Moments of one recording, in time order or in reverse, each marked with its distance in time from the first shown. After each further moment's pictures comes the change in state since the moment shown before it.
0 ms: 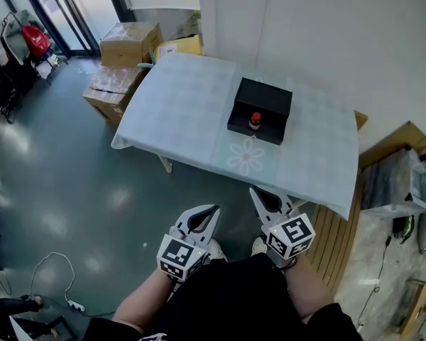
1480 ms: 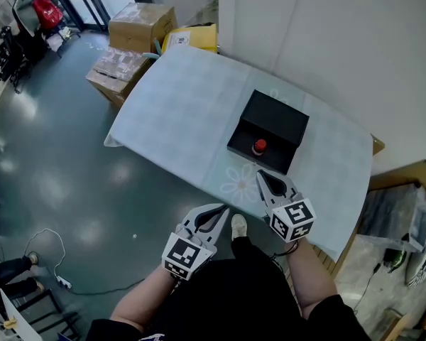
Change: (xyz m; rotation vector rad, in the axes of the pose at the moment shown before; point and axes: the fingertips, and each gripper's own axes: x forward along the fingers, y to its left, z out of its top) left arm 0.139 0.053 0.031 -0.045 0.014 0.055; right arm 0.121 -0.166 0.001 -0.009 0.113 0.060
